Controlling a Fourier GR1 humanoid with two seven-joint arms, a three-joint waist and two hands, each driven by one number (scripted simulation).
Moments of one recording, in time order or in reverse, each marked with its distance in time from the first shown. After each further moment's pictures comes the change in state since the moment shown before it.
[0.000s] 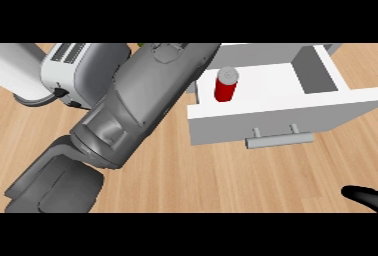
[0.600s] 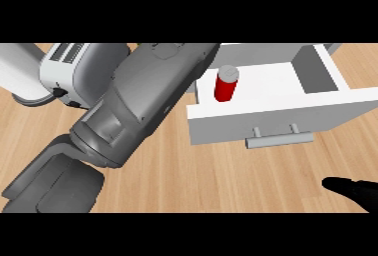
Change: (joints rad) left arm -0.021 0.000 -0.005 0.031 0.093 0.047 -0.049; right arm -0.052 -0.087 0.089 0.021 0.188 0.050 -0.094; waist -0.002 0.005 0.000
